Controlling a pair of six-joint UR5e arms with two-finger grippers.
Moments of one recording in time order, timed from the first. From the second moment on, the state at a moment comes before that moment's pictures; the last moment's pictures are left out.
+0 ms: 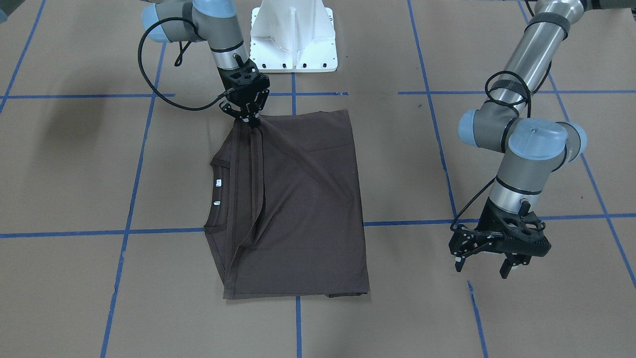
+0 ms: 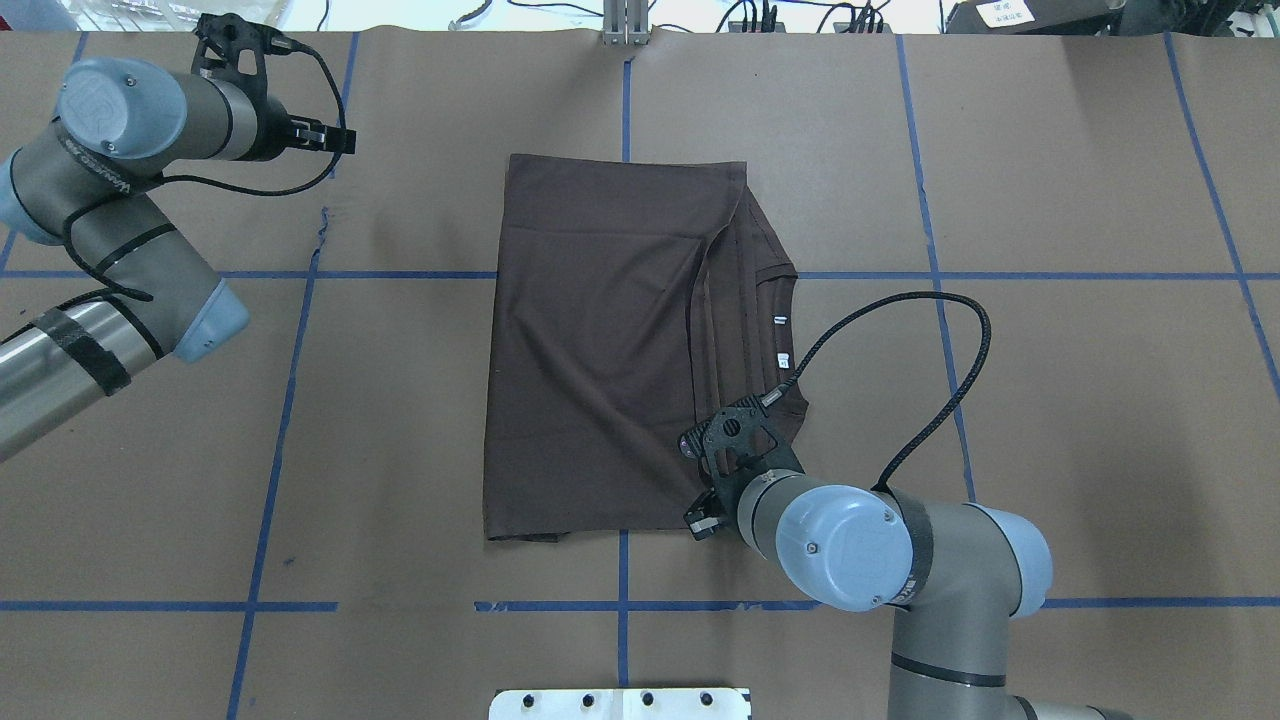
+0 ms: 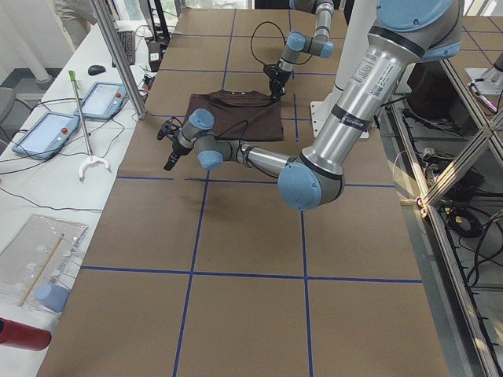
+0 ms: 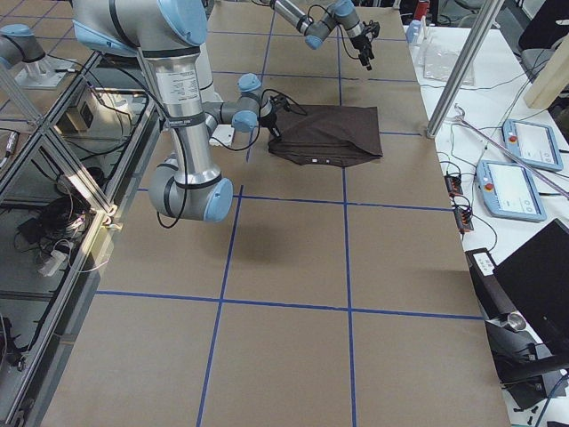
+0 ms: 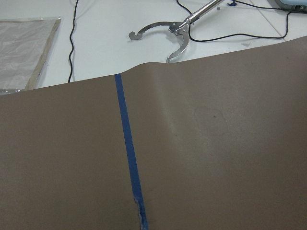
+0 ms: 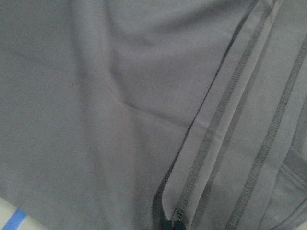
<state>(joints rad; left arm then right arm) -0.92 -2.10 -1.22 -2.42 -1.72 -0.78 0.23 -1.20 1.88 -1.30 1.43 0.88</state>
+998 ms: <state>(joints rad) -0.92 -2.10 -1.22 -2.42 -1.72 -0.79 0.22 -1.37 2.00 -1.29 1.40 1.02</state>
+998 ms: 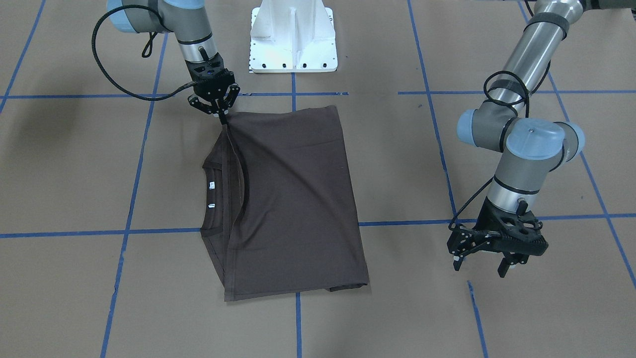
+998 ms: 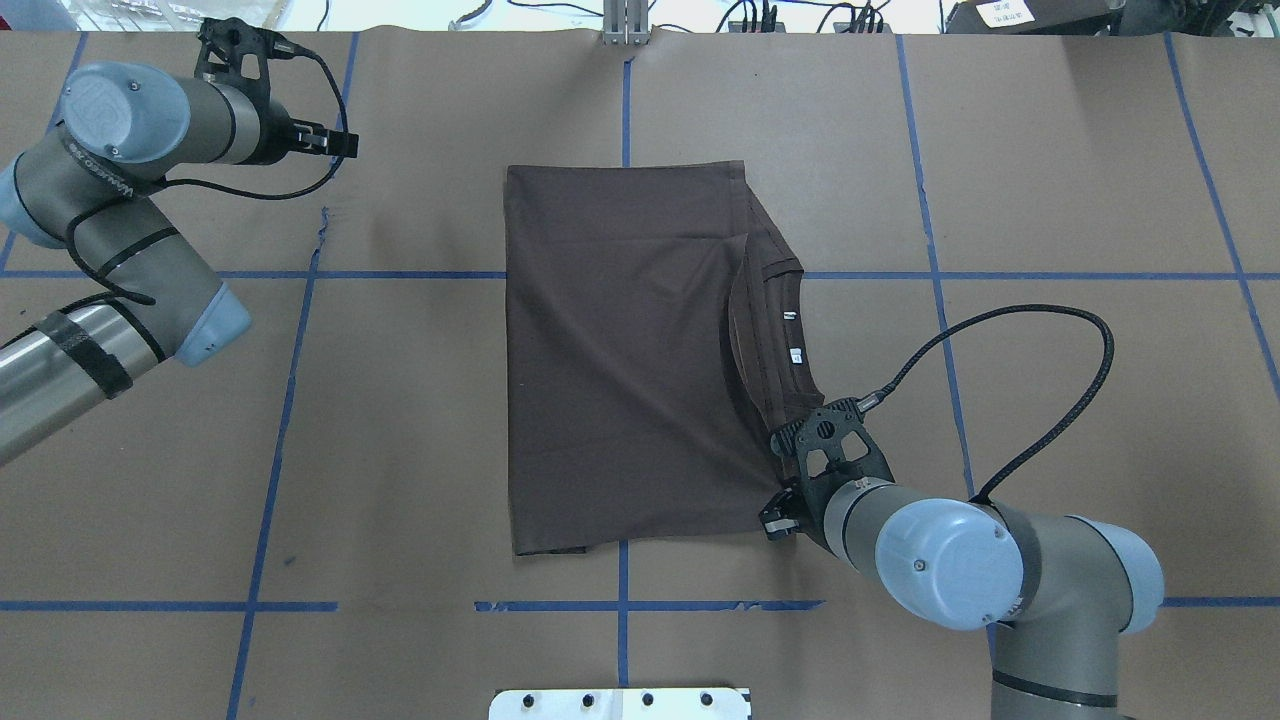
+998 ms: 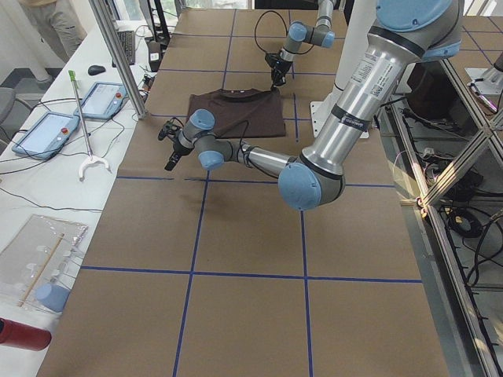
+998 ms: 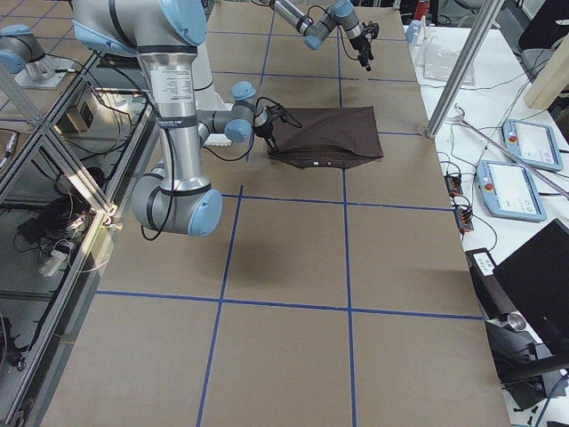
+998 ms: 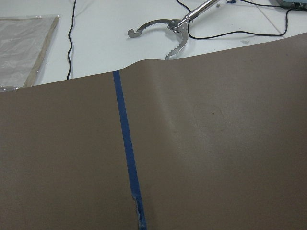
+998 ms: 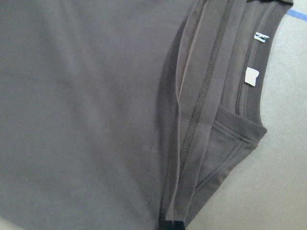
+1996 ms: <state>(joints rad) -0.90 -2.07 -1.37 -2.40 -1.83 -0.92 0.40 -1.39 2.04 -1.12 1.66 1.16</state>
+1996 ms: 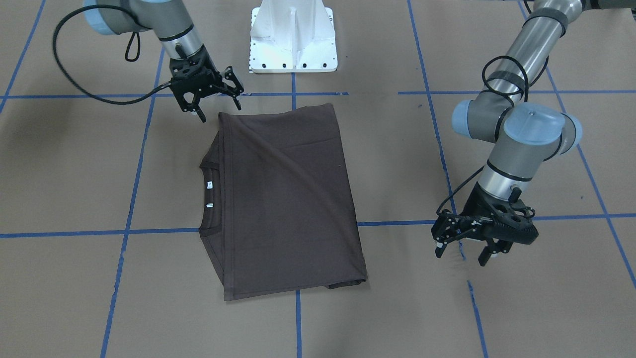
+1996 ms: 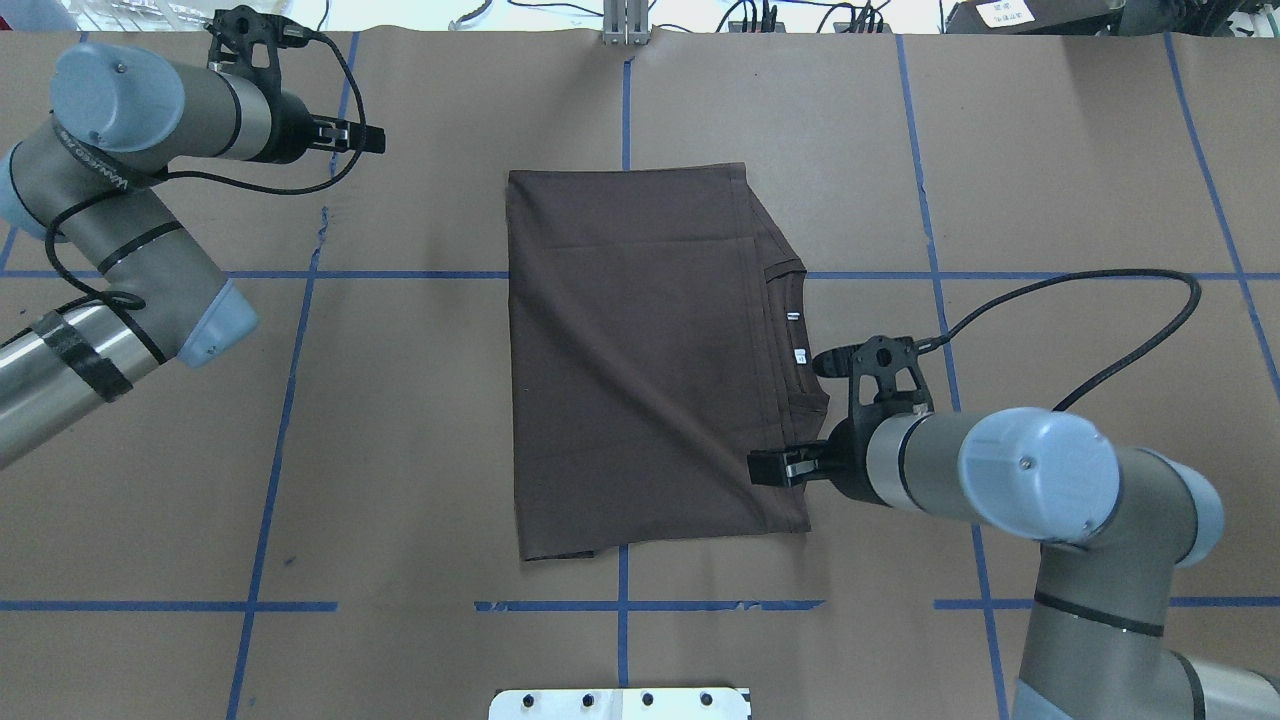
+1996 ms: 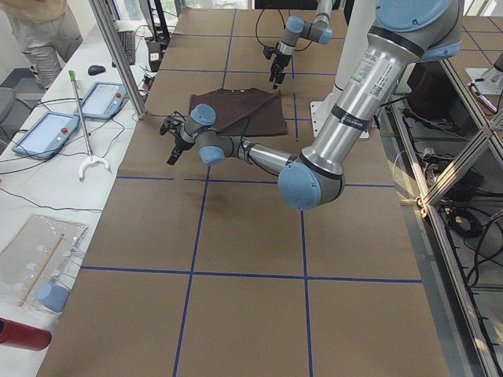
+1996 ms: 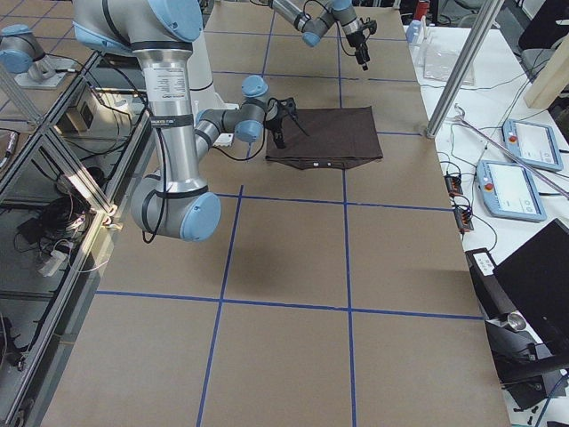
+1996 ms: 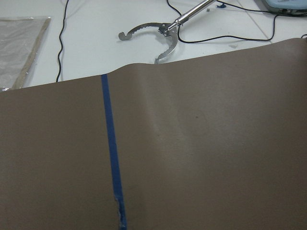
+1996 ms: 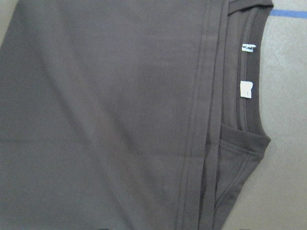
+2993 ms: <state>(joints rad) -0.29 -1.77 -1.94 -2.27 -1.46 -1.81 0.53 -1.41 2.03 -1.00 1.71 1.36</state>
